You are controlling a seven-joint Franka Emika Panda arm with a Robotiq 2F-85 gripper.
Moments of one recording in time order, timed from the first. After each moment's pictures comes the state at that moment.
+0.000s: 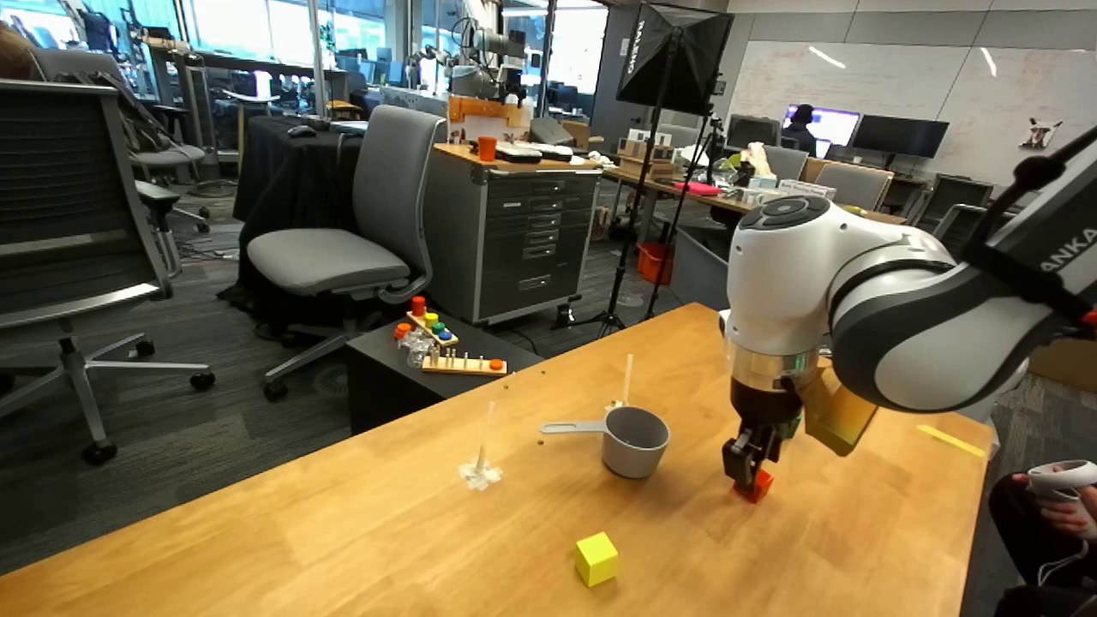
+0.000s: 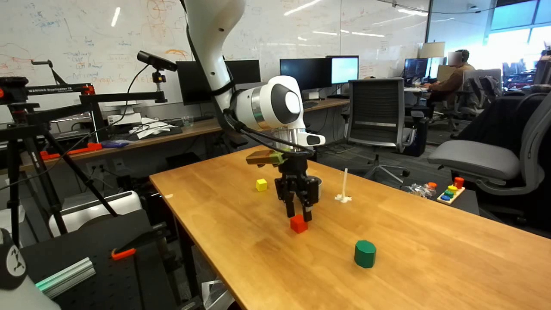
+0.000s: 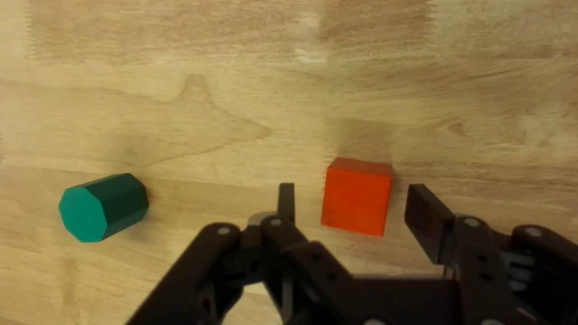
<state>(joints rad) 0.24 0.59 -0.08 -2.12 -0.44 2.51 0.46</state>
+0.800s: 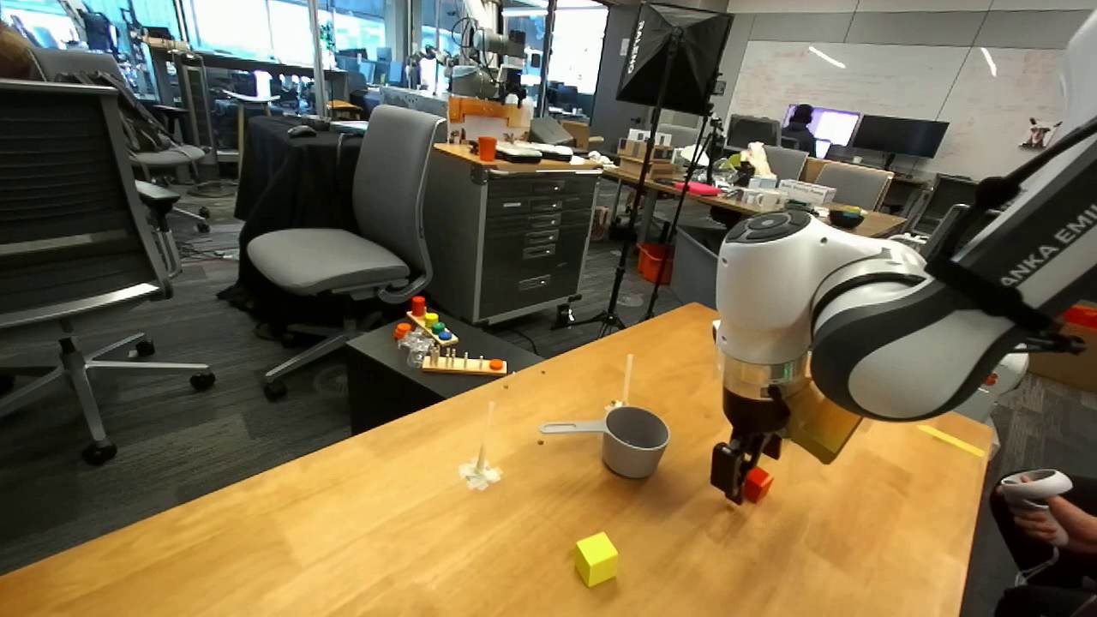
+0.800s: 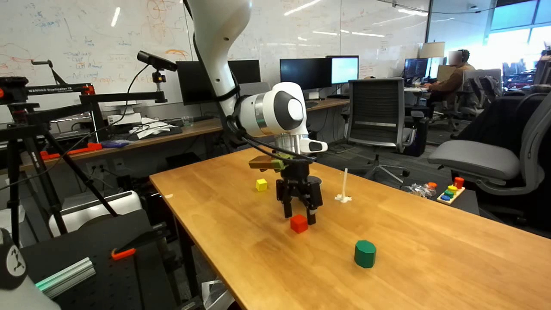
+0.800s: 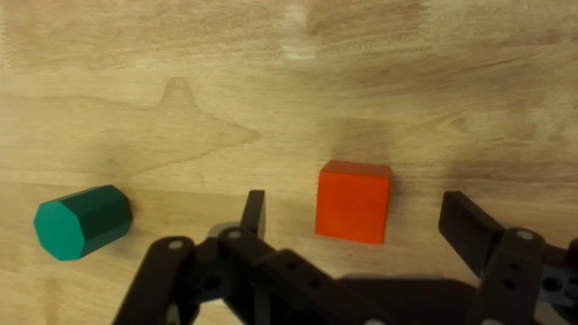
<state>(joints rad) 0.24 0.64 -0.08 -2.08 -0.40 2.50 0.46</state>
